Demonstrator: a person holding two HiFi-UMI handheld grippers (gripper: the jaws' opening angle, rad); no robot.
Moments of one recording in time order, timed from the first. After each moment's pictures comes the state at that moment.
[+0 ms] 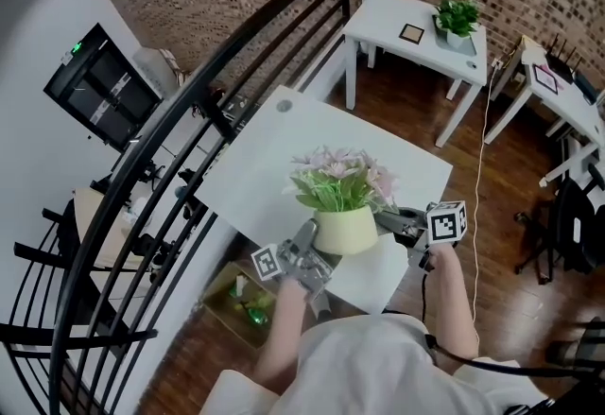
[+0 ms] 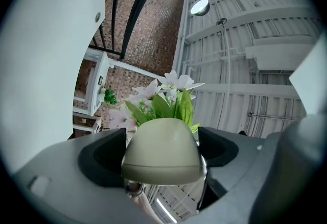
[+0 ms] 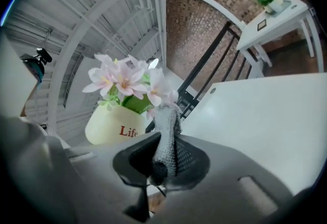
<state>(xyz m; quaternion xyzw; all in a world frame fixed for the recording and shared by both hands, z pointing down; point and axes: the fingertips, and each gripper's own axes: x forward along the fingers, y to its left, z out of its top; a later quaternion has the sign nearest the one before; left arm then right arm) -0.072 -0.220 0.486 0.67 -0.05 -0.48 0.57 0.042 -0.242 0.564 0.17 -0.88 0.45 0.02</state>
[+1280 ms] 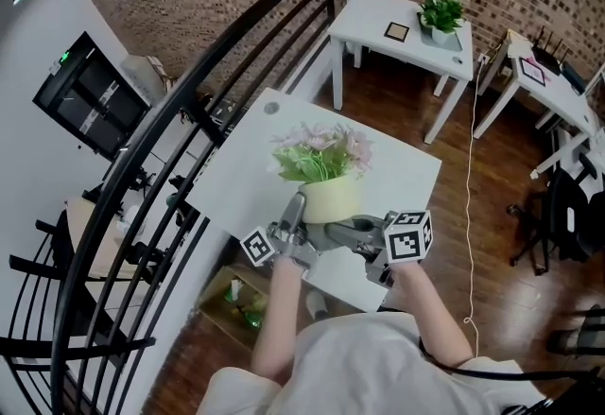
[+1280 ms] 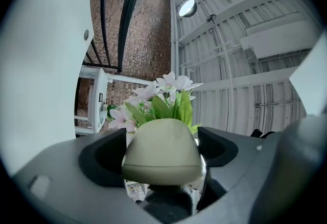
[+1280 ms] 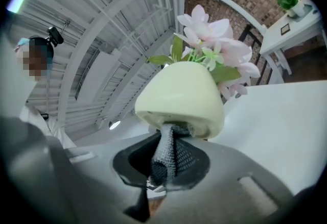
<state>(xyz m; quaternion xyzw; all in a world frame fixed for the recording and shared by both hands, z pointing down) -0.086 -0.272 0.488 0.69 -0.13 -0.48 0.53 -0.052 -0.200 0.502 0.12 -0.91 0.40 -0.01</state>
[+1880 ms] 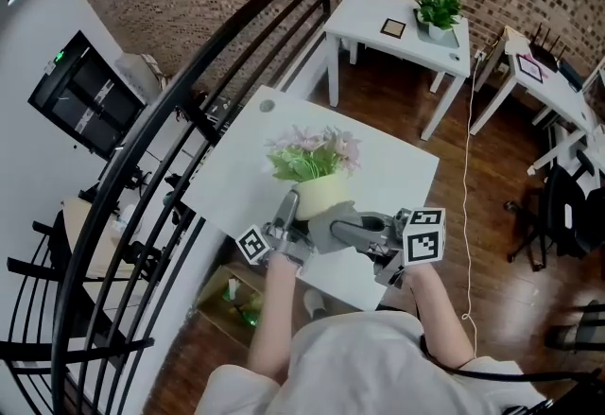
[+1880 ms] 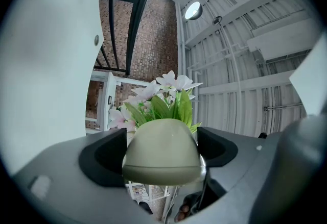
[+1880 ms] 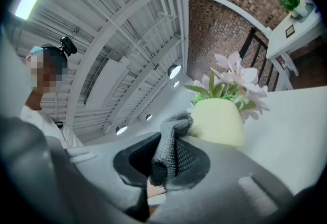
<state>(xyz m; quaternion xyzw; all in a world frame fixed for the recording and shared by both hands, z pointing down) -0.100 -0.283 0.521 0.67 -0.15 -0.47 0.55 -0.037 -0.194 0.451 0.10 -0.92 0.38 -0.05</state>
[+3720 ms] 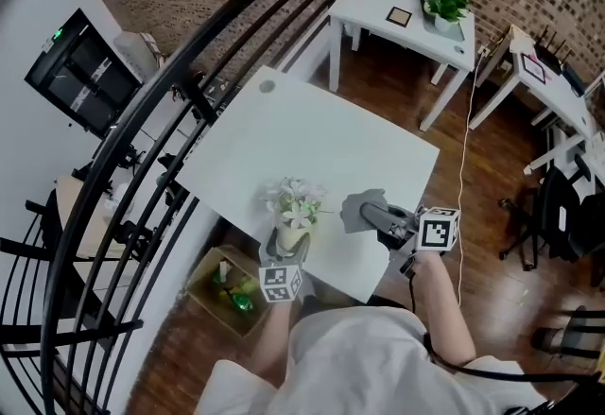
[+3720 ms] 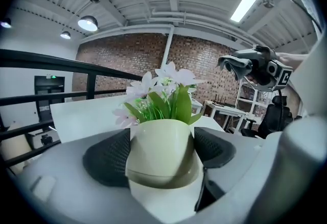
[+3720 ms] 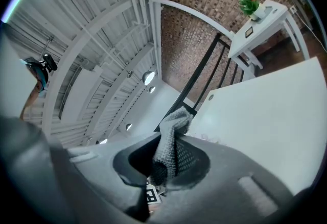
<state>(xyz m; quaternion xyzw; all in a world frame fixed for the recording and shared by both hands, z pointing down) -0.128 -0.179 0.712 0.79 -0.58 0.07 0.20 0.033 -0.212 0.535 0.21 -0.85 0.47 -0.06</state>
